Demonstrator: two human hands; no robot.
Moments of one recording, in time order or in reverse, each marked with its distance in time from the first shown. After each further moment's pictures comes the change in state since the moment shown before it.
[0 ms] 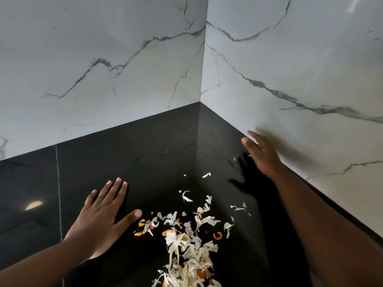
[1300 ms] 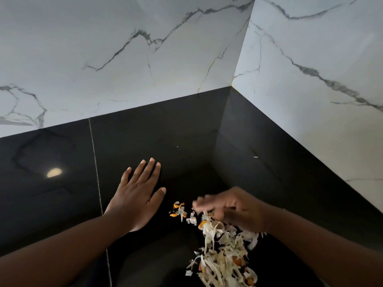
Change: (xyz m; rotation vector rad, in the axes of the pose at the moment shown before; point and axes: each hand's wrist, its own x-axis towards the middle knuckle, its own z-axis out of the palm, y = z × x) left_hand 0.001 -0.009 0.002 -0.030 -0.003 0.013; right_hand -0.123 -0.078 0.098 0.022 -1.064 -0.387
